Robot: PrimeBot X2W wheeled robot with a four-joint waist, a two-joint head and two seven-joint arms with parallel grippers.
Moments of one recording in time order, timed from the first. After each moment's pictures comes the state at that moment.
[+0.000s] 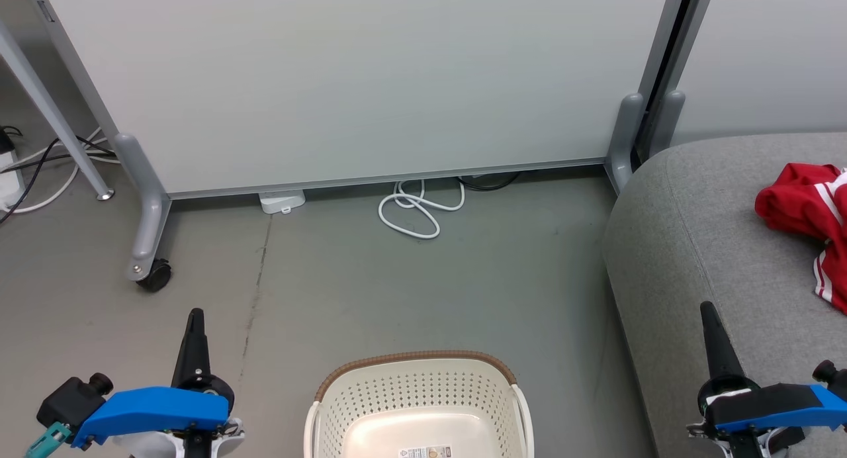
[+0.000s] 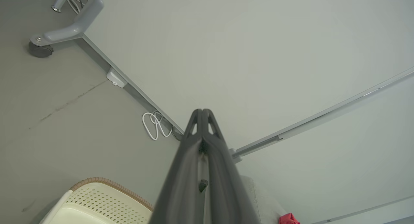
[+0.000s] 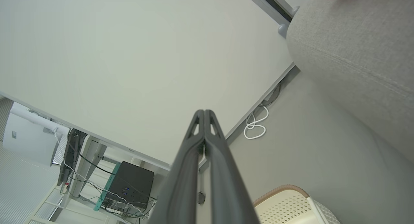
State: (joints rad) left arm -0.07 0.06 0.04 0.27 -1.02 -0.10 -0.03; right arm -0.05 -0.05 -0.10 0.24 1.02 0.13 -0.04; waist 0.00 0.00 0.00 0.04
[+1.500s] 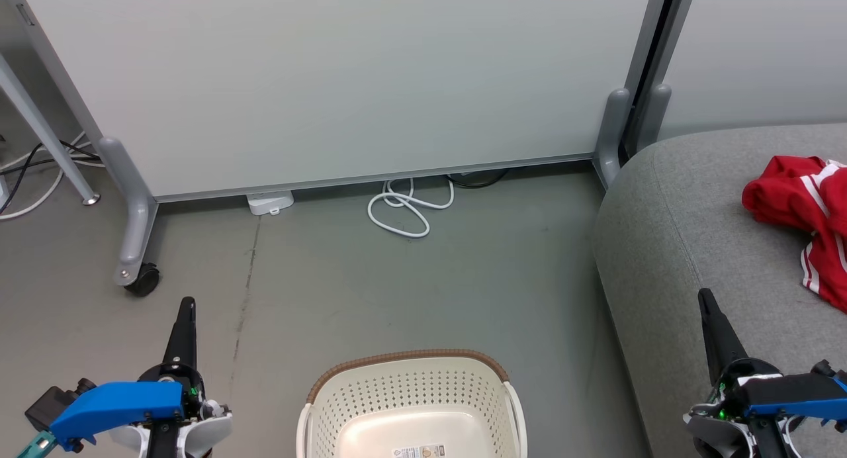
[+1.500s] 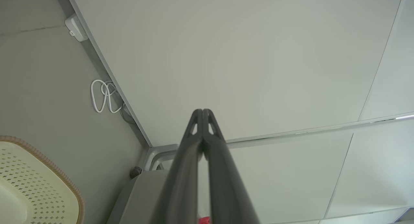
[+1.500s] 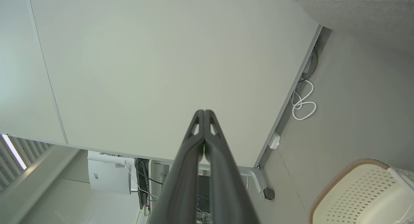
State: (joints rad) left arm -0.09 0.05 0.09 0.26 -1.44 -0.12 0.07; right arm -0.09 -0.05 -0.11 0.24 1.44 0.13 0.07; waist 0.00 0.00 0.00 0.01
